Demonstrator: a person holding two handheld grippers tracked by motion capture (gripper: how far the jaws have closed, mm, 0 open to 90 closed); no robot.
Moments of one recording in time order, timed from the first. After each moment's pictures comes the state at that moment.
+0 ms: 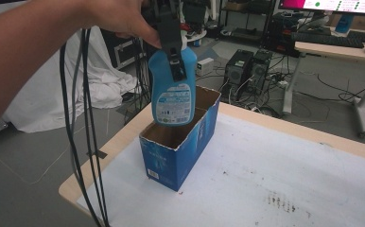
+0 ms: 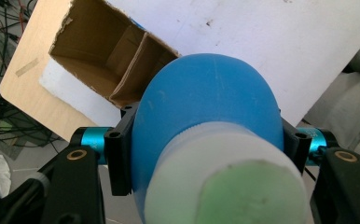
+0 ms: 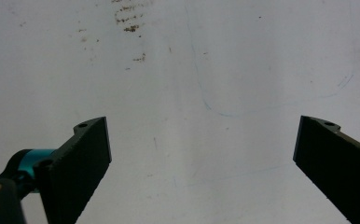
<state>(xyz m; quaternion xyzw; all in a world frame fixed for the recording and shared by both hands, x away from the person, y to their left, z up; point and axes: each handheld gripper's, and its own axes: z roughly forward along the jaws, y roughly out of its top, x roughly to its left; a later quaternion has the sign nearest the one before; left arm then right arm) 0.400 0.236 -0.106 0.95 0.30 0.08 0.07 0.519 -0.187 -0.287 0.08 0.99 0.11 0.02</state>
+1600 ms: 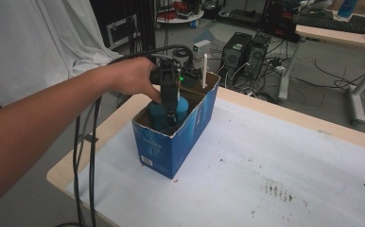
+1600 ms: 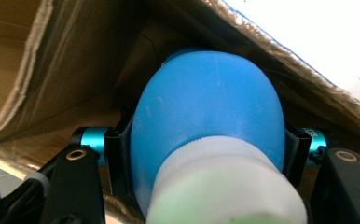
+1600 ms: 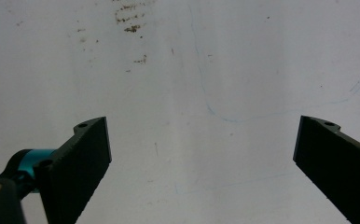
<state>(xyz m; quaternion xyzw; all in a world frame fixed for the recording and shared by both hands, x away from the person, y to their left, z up) 0.432 0.250 -0.273 0.95 0.29 0.03 0.04 0.523 -0.180 -0.297 0.07 0.99 0.10 0.01</state>
